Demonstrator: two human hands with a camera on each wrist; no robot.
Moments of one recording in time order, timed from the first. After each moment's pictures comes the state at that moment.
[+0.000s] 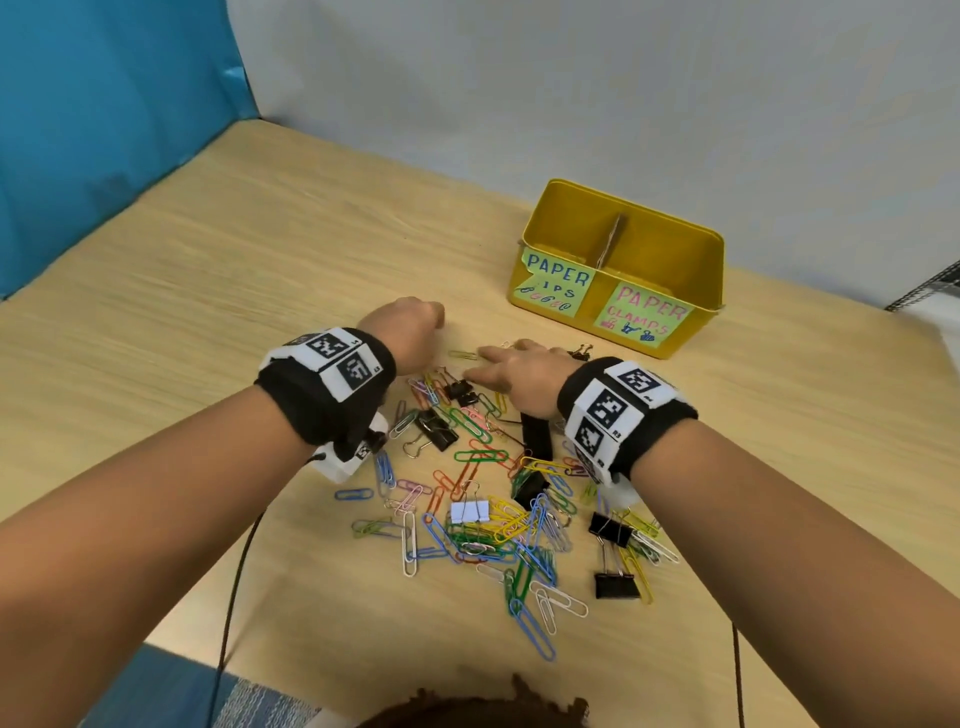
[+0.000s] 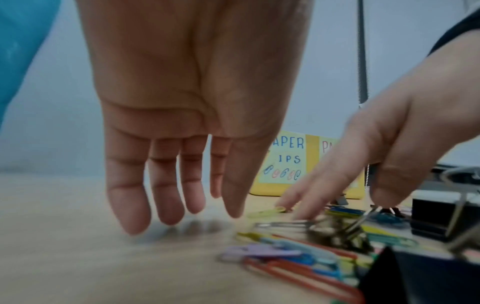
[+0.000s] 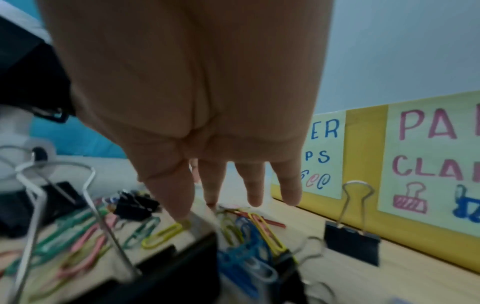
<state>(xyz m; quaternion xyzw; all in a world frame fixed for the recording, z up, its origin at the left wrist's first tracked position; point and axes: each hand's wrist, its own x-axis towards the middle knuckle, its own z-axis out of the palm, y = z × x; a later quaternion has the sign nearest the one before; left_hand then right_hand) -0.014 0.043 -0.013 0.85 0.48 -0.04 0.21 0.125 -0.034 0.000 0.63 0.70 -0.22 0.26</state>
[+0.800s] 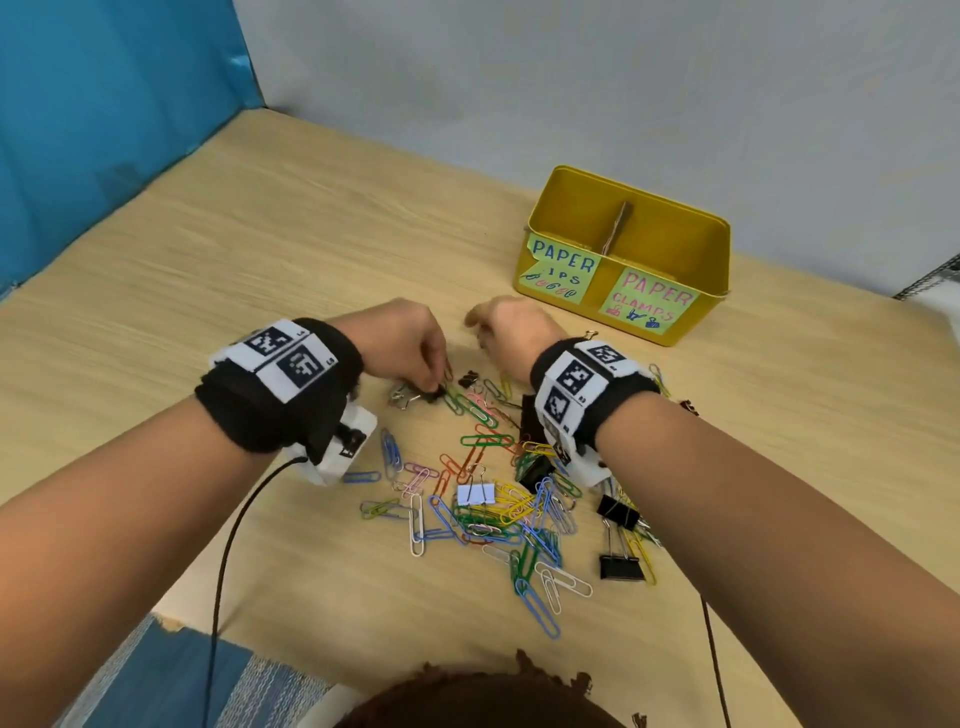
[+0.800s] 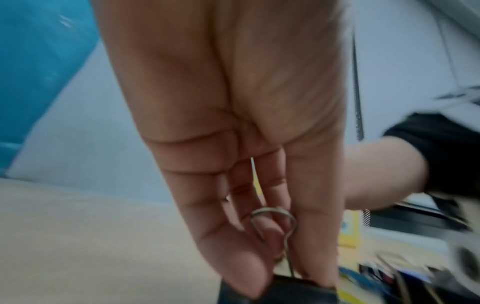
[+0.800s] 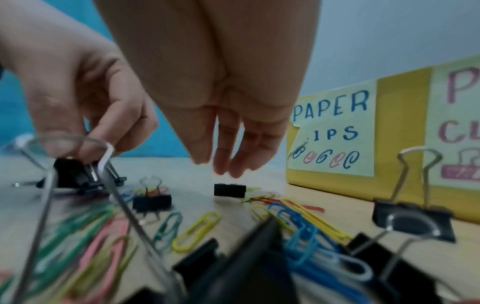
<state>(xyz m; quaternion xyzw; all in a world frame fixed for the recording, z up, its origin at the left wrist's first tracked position) -0.039 0.025 0.009 0.86 0.39 -0.10 0.32 0.110 -0.018 -0.009 0.72 0.68 -0.16 -0.01</state>
